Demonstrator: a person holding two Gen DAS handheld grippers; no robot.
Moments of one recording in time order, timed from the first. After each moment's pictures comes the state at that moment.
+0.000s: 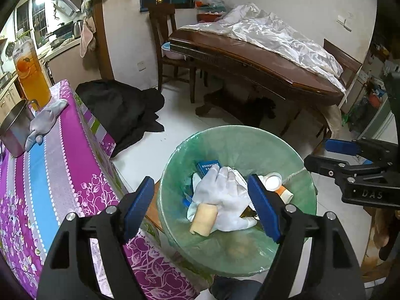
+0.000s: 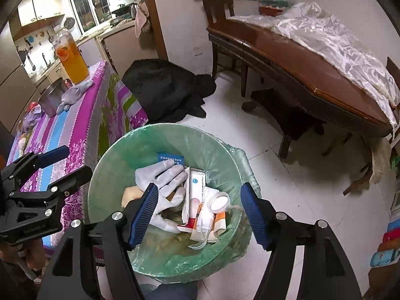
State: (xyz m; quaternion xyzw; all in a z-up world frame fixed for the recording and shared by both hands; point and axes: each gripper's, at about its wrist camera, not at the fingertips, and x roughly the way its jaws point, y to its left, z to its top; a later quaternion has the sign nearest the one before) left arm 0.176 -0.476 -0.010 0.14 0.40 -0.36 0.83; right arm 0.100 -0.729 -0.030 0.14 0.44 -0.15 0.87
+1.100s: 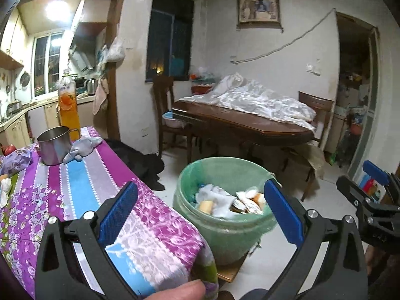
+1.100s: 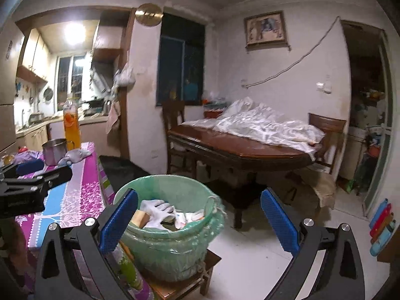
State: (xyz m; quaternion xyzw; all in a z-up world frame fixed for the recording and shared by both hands) left arm 0.046 -0.327 0.023 0.06 0.19 -0.41 0.89; right arm -0.127 -0.526 -0.008 0.05 0.12 -0.34 0.93
